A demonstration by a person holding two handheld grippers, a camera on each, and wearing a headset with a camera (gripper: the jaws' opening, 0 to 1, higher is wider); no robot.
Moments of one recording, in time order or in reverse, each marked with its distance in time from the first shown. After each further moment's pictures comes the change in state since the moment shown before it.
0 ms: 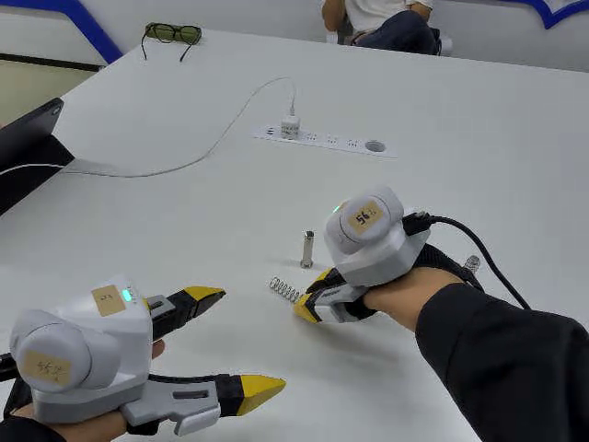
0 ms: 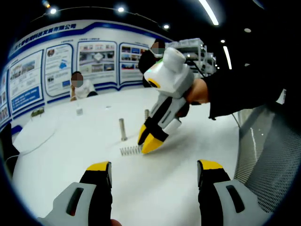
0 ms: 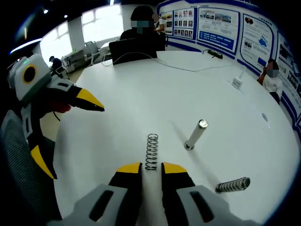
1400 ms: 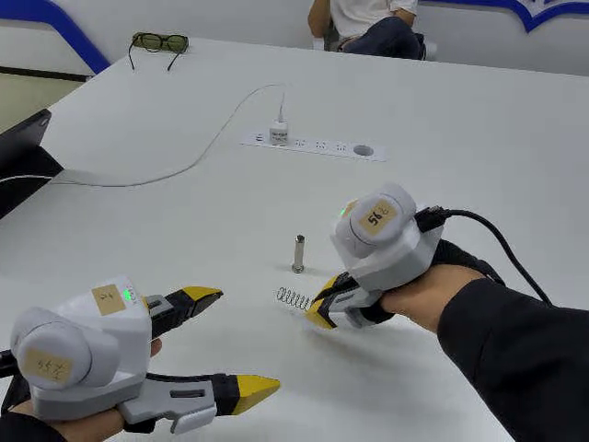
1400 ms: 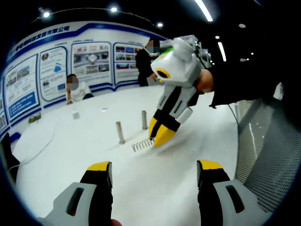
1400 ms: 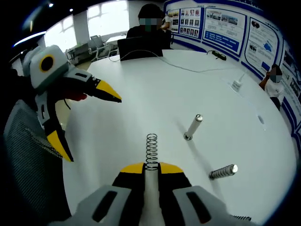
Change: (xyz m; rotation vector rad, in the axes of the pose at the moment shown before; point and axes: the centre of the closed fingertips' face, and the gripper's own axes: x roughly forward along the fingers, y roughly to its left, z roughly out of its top) left arm 0.006 -0.002 0.007 0.059 0.019 -0.035; right arm -0.037 0.009 -0.010 -0.058 0.043 0.016
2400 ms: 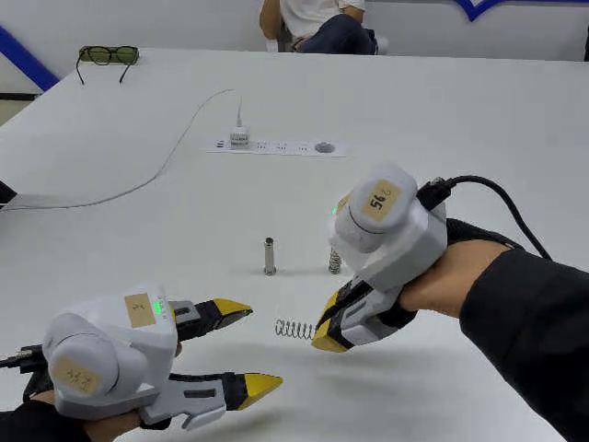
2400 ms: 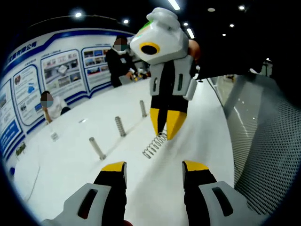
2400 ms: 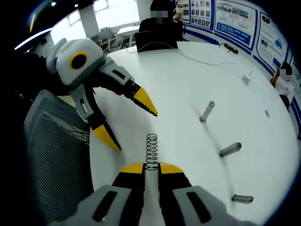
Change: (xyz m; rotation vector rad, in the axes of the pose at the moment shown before) left arm 0.031 -0.030 0.006 0.225 0.051 -0.190; right arm -0.042 0.037 -0.022 -0.019 0.108 0.125
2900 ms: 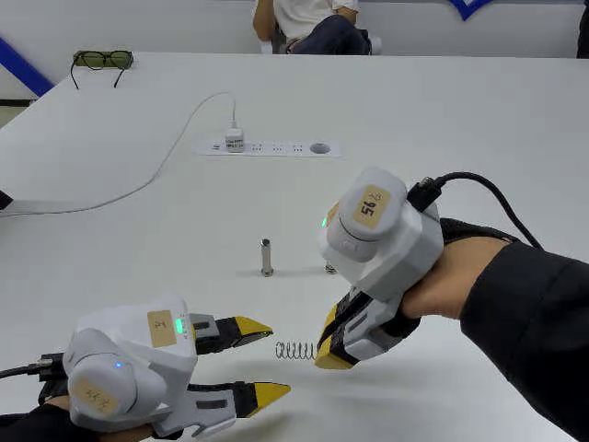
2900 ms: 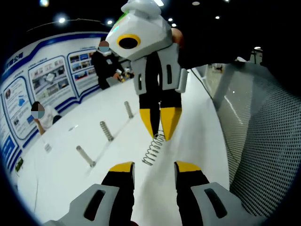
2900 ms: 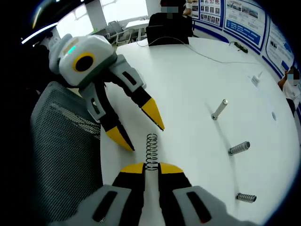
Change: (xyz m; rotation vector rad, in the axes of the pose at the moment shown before) left arm 0.008 -0.024 0.001 0.107 0.029 -0.075; right arm -0.003 0.021 -0.006 -0.038 0.059 0.066
